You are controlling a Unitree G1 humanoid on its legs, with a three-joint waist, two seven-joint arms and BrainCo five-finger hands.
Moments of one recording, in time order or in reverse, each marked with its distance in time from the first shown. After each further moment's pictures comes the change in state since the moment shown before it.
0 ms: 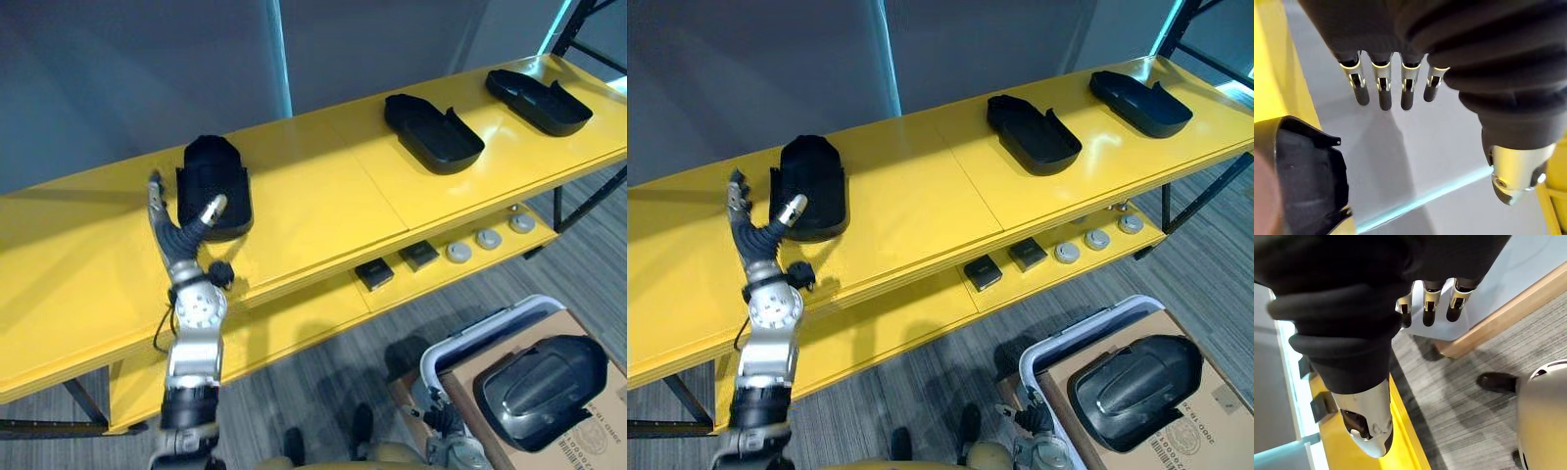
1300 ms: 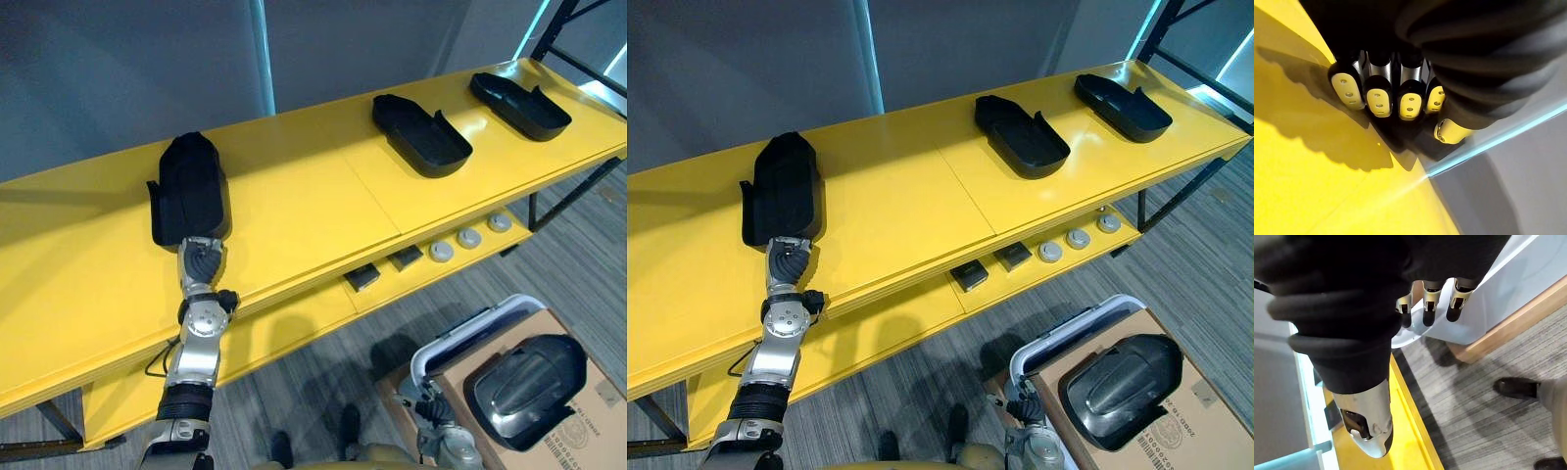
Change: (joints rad) left arm -0.196 0.141 0.047 0.428 -0.052 -0.016 -0.057; right arm -0.032 0.026 0.003 -0.044 -0.019 -0.008 0.001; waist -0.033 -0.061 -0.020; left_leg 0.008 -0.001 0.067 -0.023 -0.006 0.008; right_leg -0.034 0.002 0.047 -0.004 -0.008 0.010
